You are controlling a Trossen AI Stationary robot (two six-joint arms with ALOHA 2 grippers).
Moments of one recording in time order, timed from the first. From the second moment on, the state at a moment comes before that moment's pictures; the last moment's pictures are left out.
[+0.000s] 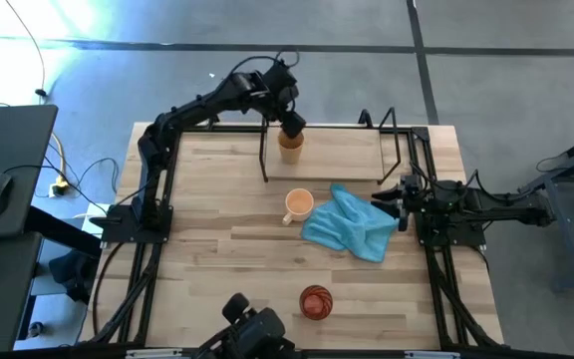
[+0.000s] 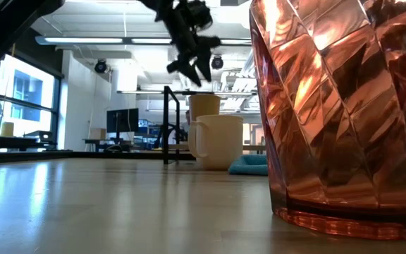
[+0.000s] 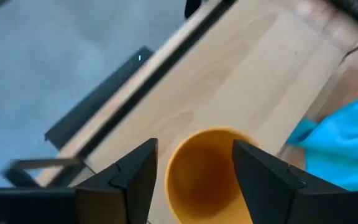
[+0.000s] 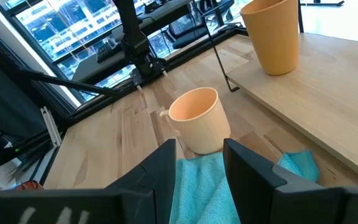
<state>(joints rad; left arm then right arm) 0.66 2.04 2.12 -1.04 -0.02 -0.15 0.02 0.13 0.20 -0.27 0.18 0.48</state>
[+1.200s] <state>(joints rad) 0.37 1.77 2.31 -1.57 0.01 -0.26 0.40 0.68 0.34 0.07 -0.06 0.72</state>
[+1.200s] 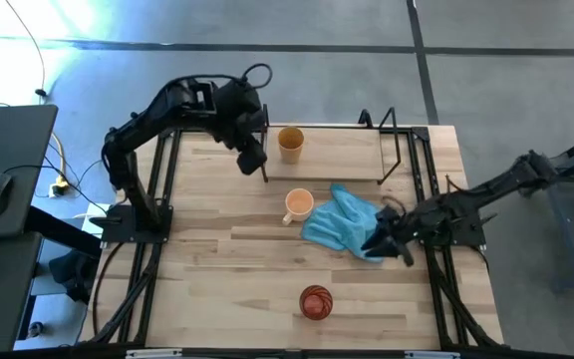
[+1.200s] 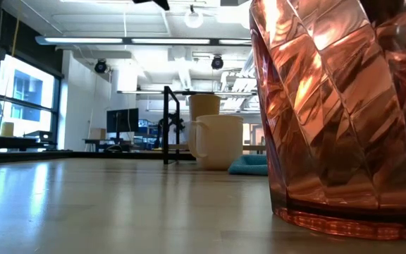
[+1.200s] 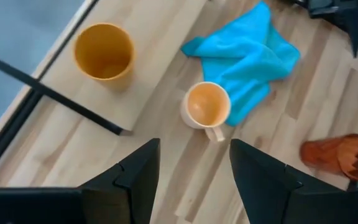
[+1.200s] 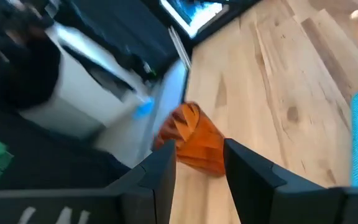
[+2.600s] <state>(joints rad) -0.18 1.43 1.31 -1.04 -0.35 -0.63 0.45 1.29 1.05 -0.48 0.10 0.75</state>
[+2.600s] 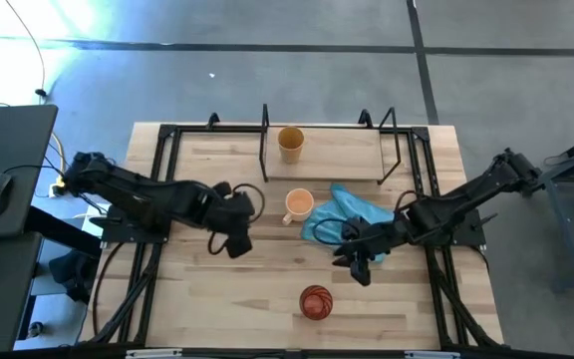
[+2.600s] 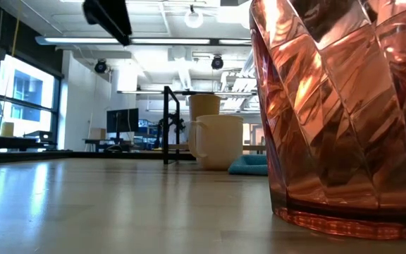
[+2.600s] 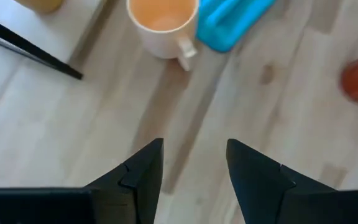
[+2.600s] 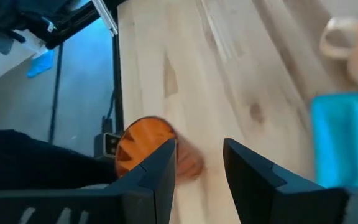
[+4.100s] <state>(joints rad) -0.26 1.30 1.03 -0.83 -0.52 -0.61 0.52 1.60 1.05 -0.28 0.07 0.94</state>
